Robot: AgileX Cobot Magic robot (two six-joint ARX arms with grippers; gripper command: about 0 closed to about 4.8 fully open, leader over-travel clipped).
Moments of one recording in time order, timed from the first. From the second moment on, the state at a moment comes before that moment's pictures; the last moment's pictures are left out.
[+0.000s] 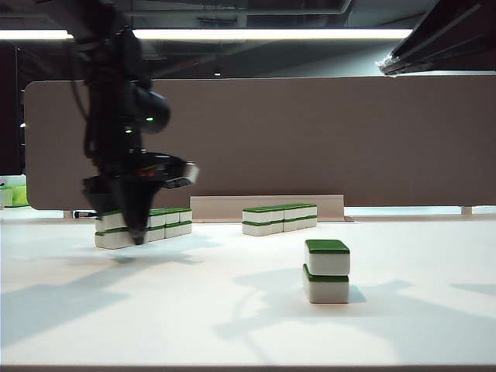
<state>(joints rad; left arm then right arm) -0.30 2.20 1.90 -1.27 0.15 0.43 0.21 0.95 0.66 -0.22 -0.77 0.21</state>
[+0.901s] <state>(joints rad) -0.74 2.20 1.90 -1.24 0.08 0.64 0.13 0.95 0.66 -0.22 -0.73 0.18</state>
